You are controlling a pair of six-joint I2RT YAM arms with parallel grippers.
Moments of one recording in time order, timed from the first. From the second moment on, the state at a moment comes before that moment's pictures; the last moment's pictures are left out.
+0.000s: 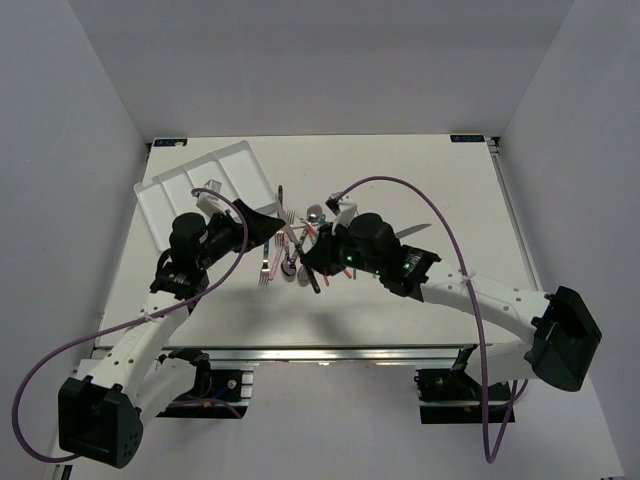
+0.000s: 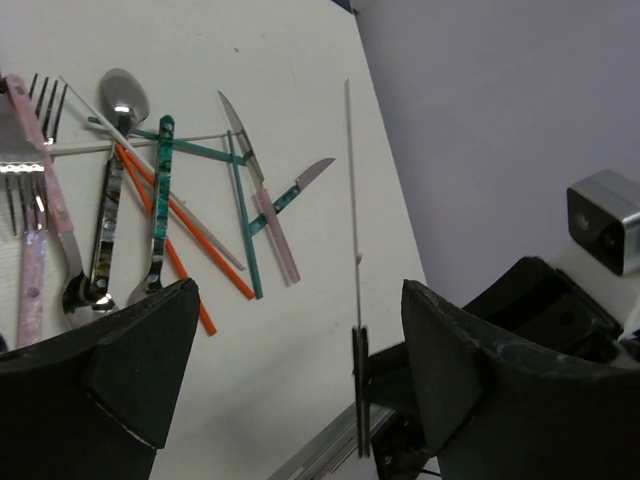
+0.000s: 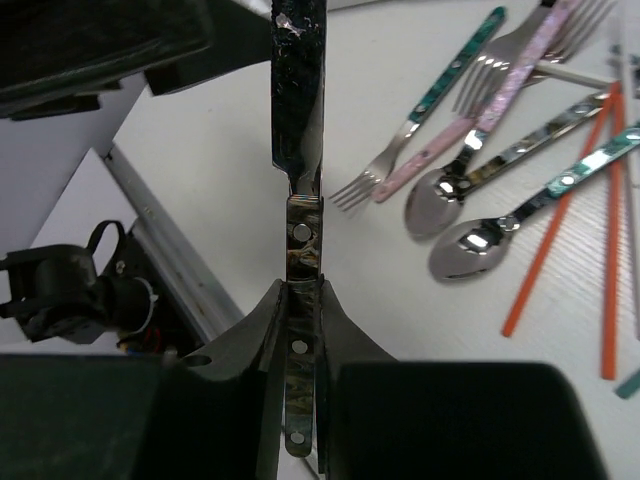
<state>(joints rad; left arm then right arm) -0.27 0.93 0.63 0.09 0.40 -0.81 0.94 1.30 0.92 0.00 -0.10 0.51</state>
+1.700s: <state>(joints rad) 0.11 2.21 2.06 -0.46 0.08 -0.62 0.82 1.00 0.68 -0.14 -0.01 0.45</state>
